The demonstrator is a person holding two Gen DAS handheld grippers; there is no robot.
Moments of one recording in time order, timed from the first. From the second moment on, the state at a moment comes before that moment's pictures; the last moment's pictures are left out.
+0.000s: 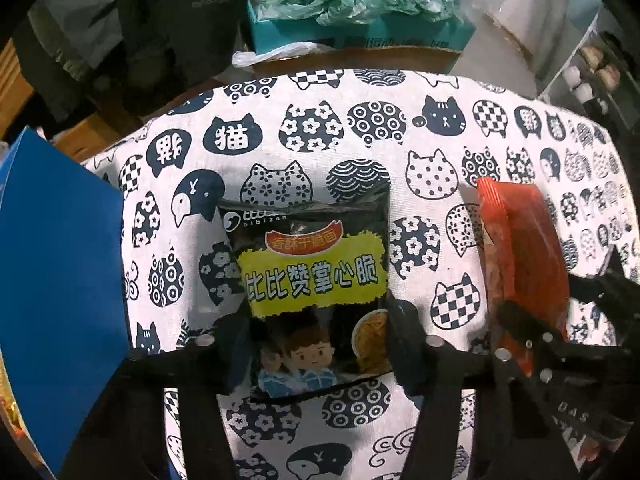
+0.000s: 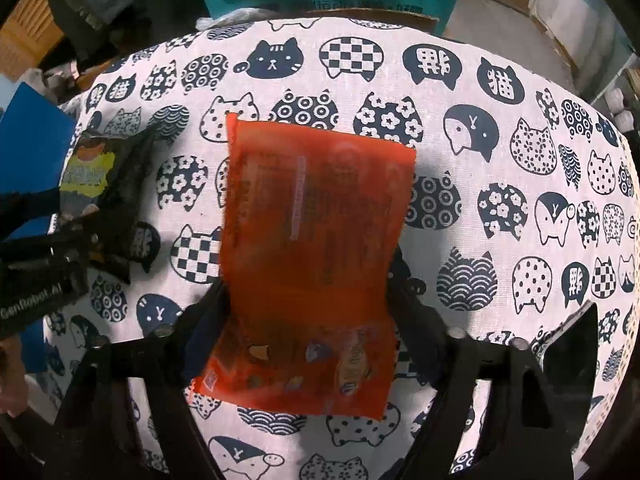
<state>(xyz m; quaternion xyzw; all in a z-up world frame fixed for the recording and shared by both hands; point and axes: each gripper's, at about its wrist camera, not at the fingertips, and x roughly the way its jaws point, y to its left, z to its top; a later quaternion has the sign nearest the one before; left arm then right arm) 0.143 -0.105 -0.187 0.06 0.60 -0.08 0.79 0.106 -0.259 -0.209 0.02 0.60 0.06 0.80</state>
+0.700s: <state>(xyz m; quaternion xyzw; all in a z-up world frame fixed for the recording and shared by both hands) 0.096 -0.078 -0.128 0.06 0.56 -0.11 0.82 0.074 -0.238 -0.164 -0.01 0.58 0.07 0.82</state>
